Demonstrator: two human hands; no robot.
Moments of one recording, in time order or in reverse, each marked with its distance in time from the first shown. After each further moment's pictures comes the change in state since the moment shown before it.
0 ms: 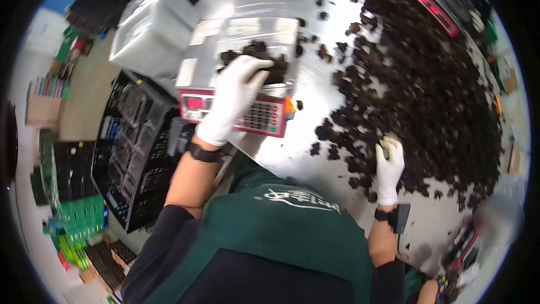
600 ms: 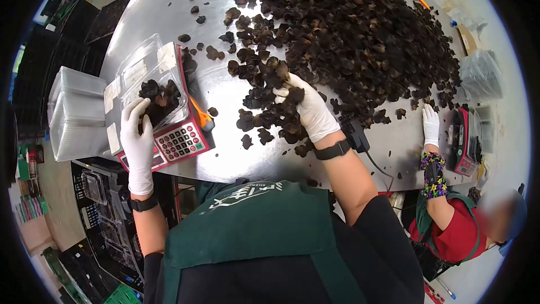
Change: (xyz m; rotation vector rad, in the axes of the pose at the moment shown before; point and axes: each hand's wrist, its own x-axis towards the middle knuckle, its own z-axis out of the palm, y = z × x) left_hand -0.003 -0.001 -0.018 0.087 -0.047 0.038; right_hand 0.063 -0.042 0.013 2.040 -0.371 0.750
